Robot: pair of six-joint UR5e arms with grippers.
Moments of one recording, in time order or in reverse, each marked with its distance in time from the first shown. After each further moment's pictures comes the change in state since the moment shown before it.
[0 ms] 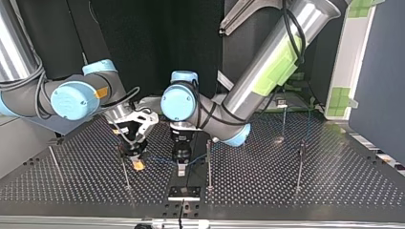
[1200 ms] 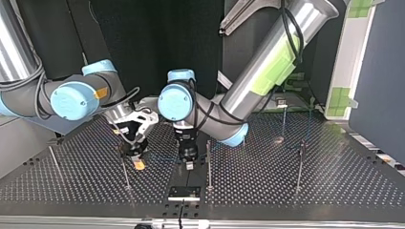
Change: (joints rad) left arm -0.011 -0.003 0.013 -0.040 -0.140 0.023; right arm -0.002 0.002 0.000 0.000 -0.021 0.011
